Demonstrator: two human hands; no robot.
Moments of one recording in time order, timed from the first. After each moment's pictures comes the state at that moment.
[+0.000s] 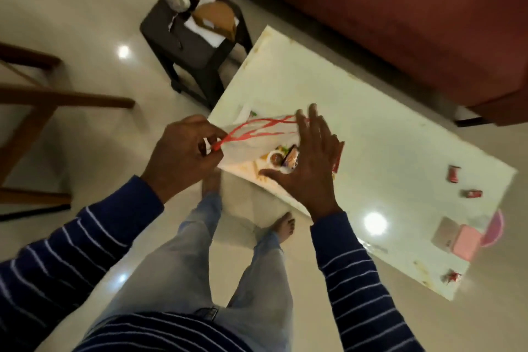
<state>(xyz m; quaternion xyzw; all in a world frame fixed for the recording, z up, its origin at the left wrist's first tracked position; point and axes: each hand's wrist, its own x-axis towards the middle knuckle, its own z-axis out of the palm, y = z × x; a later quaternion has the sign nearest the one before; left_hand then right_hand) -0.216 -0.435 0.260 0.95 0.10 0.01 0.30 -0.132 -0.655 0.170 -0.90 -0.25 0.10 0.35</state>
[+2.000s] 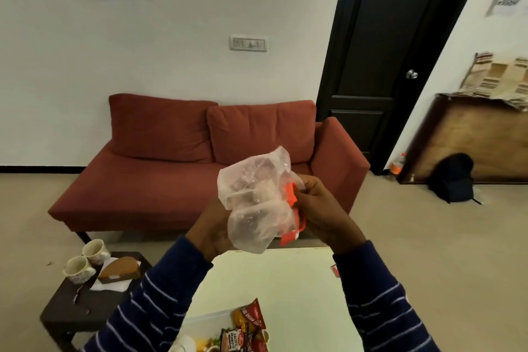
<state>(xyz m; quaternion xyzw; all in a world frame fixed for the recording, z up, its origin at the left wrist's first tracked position) -0.121 -0.620 0.578 0.56 -0.03 -0.17 0.81 -0.117 -0.810 0.578 -0.67 -0.11 0.06 0.73</state>
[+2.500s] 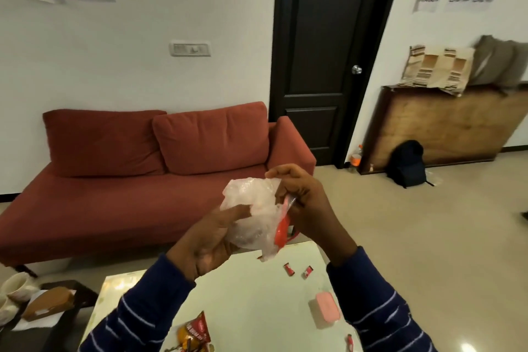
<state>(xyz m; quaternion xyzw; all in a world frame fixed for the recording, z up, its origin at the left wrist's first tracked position) -0.134 -0.817 0.554 0.50 -0.07 -0.32 0.80 -0.155 -1.017 0.584 -0.82 -0.18 -0.20 0.51</state>
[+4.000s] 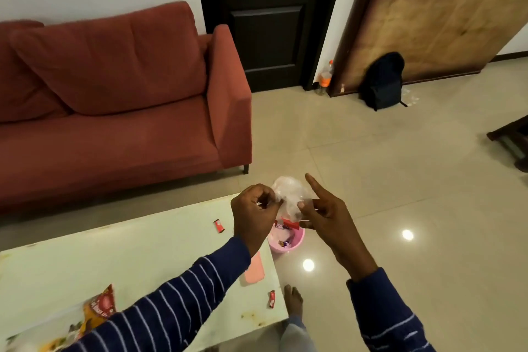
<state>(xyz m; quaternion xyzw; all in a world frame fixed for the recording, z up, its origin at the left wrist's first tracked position) -0.026 -1.234 0.352 0.81 -0.13 0.09 0.56 -0.099 -1.389 0.390 -0.75 0.19 0.01 0.63</state>
